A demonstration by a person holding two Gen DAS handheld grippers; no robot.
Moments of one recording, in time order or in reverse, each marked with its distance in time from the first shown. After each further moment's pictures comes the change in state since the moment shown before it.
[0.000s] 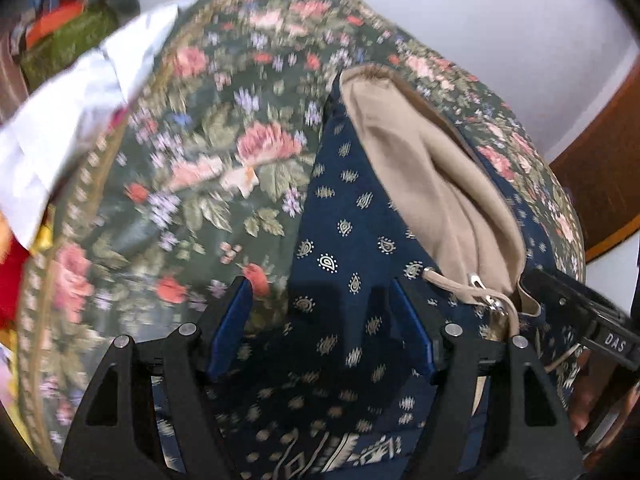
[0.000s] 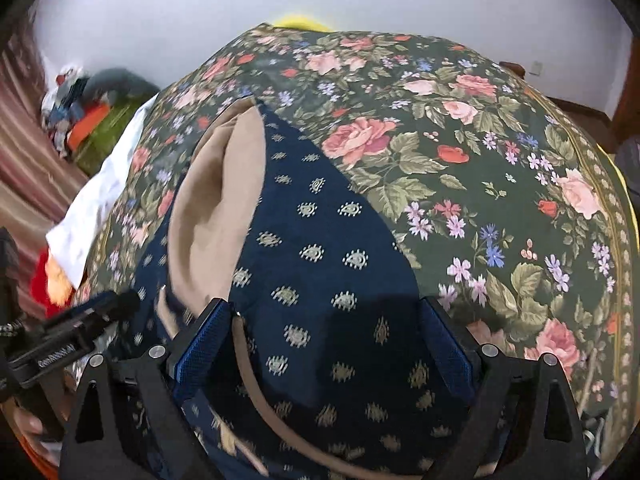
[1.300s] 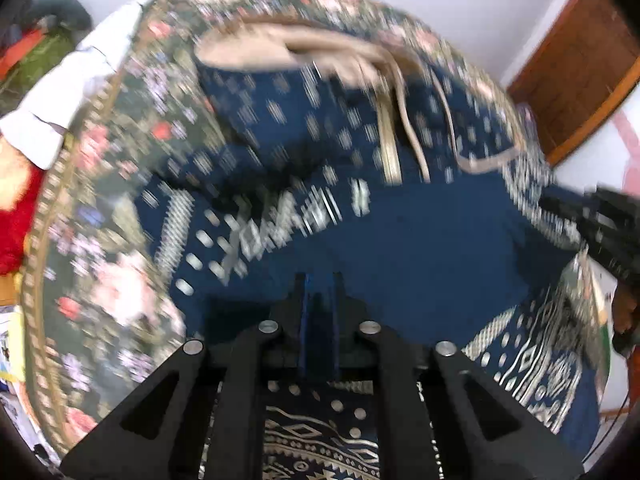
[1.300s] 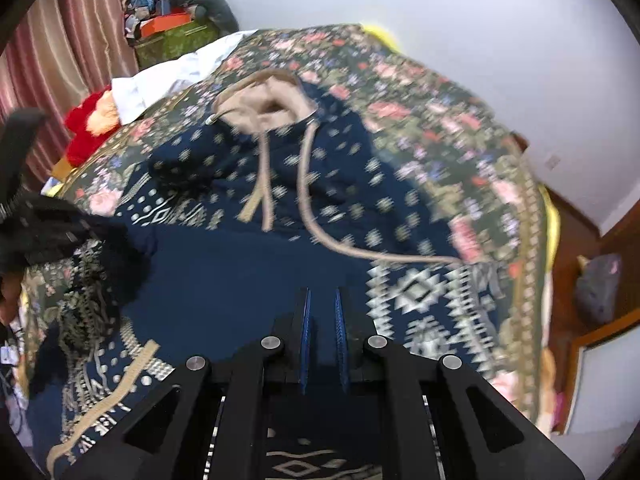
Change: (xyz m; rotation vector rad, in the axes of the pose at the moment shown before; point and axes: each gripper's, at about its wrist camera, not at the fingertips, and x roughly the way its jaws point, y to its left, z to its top) left arm -0.101 -0.033 -0.149 0.210 0.060 -0.035; right arm -0.141 0.005 -0.134 -0.445 -0.008 -0.099
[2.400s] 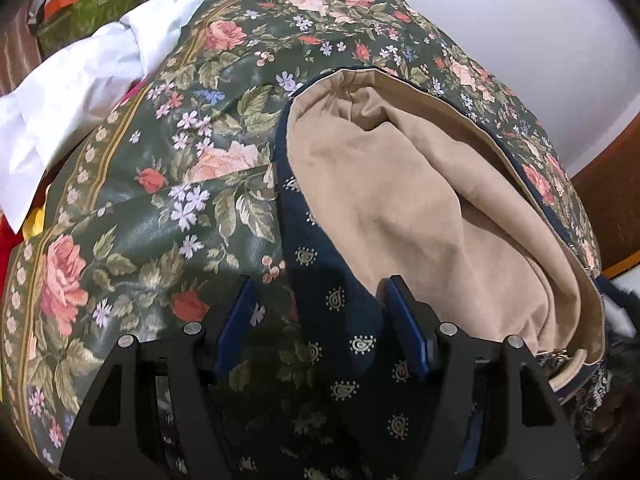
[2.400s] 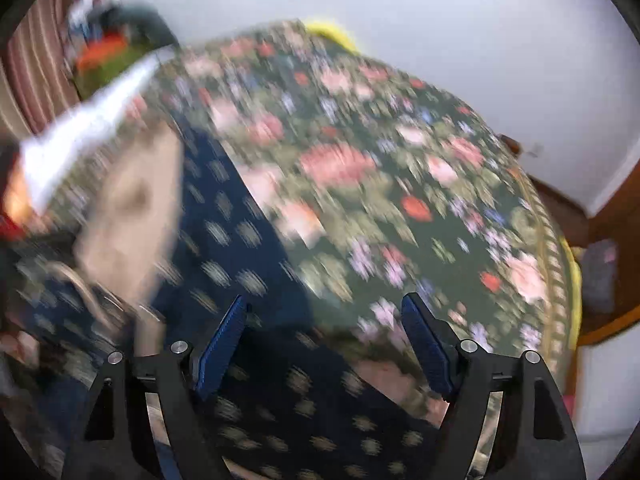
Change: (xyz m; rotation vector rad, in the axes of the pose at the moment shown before) left arm 0.113 0.102 0.139 -0.279 -0.079 0.083; right arm 0.119 -0.059 0.132 0.160 -0.033 -0.042
